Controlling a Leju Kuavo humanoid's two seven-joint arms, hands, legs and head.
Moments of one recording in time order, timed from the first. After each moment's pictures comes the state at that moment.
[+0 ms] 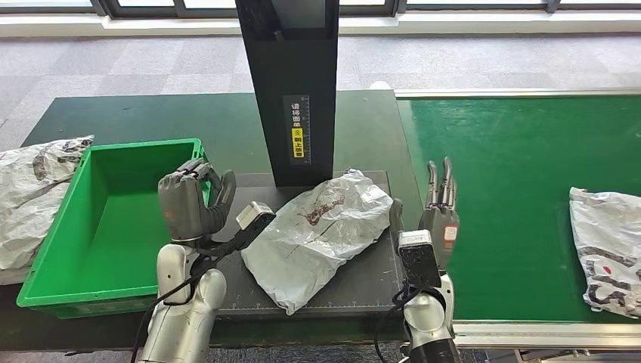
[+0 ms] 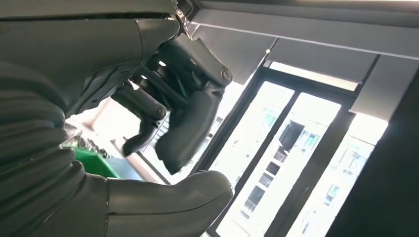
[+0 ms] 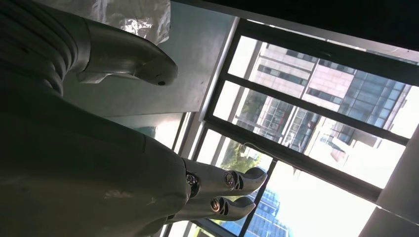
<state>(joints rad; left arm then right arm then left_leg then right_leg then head) -0.23 -0.31 0.02 -1.34 -1.32 0.70 -0.12 -0.14 0.30 0.07 -1.26 0.42 -0.52 -0.70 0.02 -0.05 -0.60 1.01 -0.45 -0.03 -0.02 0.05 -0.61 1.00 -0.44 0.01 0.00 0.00</state>
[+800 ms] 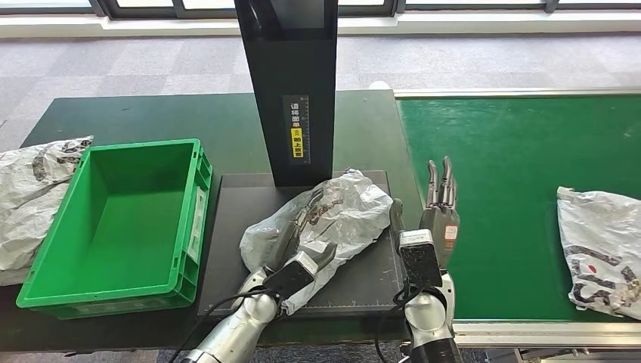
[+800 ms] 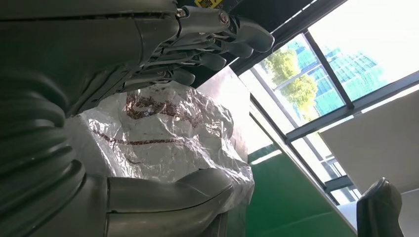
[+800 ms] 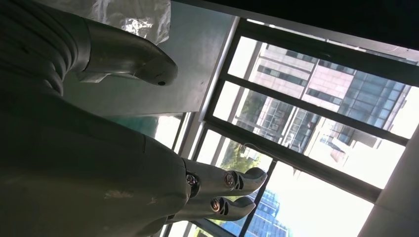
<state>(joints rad) -0.34 -0.33 -0.25 -0.75 -0.46 0.20 -0.65 -0.15 0.30 0.07 -1.26 0.42 -0.51 -0.70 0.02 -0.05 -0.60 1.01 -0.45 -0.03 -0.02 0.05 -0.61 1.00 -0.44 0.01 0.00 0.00</state>
